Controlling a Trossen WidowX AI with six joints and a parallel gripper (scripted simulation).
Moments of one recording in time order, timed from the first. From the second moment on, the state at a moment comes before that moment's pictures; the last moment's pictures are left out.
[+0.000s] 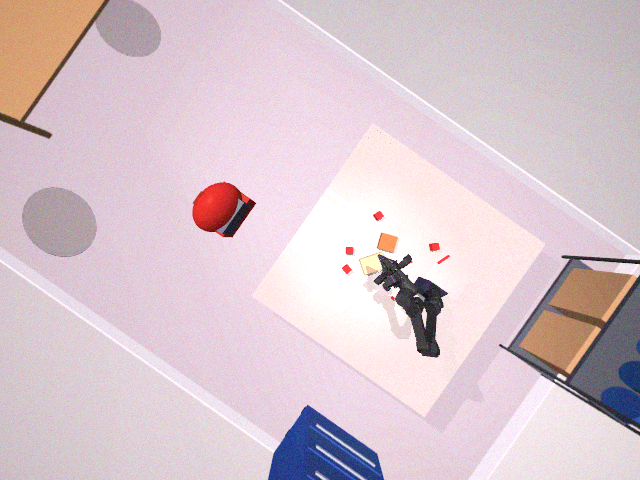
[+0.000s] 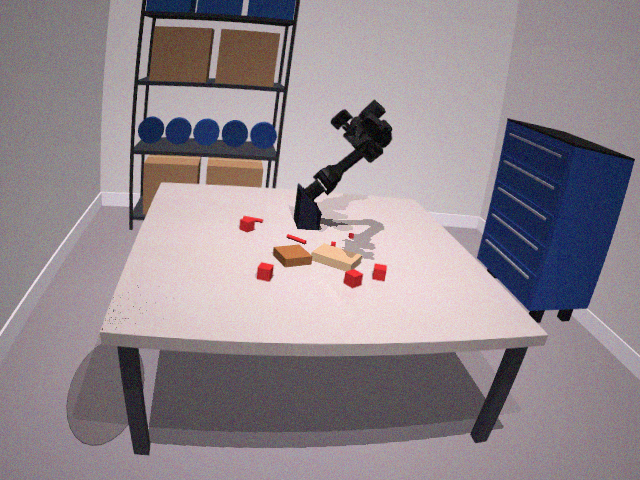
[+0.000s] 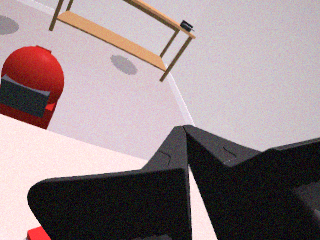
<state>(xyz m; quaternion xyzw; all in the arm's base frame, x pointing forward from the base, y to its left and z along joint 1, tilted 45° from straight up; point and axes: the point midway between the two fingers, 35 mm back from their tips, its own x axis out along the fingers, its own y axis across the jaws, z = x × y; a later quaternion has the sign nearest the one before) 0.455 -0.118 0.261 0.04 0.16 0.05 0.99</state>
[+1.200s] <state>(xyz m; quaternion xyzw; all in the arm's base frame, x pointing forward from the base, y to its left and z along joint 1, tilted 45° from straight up) 0.302 0.006 -0.029 0.10 0.59 0.35 0.72</state>
